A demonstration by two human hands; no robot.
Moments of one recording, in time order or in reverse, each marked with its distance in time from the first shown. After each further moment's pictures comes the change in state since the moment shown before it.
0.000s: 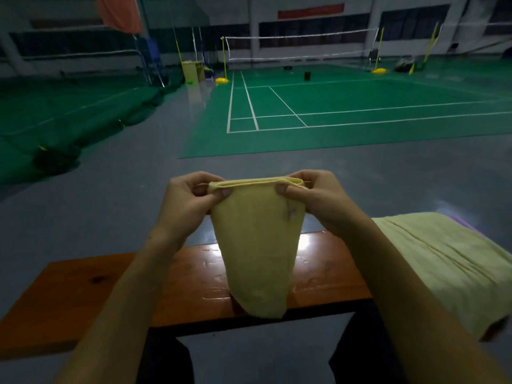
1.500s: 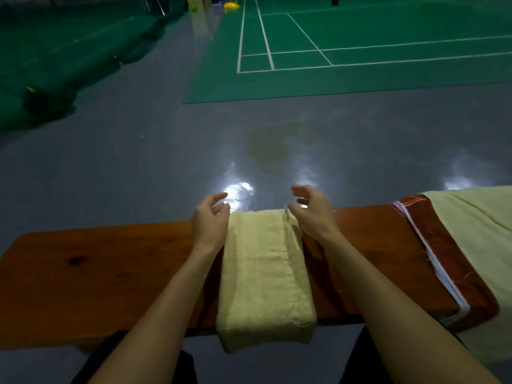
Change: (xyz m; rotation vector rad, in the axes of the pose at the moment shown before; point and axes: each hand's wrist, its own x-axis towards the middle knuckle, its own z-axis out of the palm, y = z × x) left_hand 0.043 -0.255 0.063 0.226 0.225 -0.332; right_hand 0.091 0.243 0.078 -0.328 0.087 0.236
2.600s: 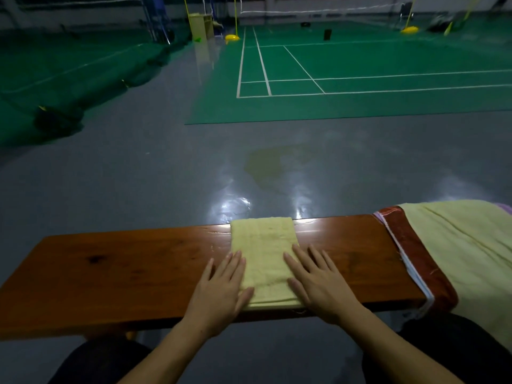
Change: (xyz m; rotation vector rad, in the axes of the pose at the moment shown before) left_hand -0.131 -0.053 -0.044 0.979 -0.448 0.602; right_hand -0.143 0.048 -0.026 -0.908 -0.372 -0.355
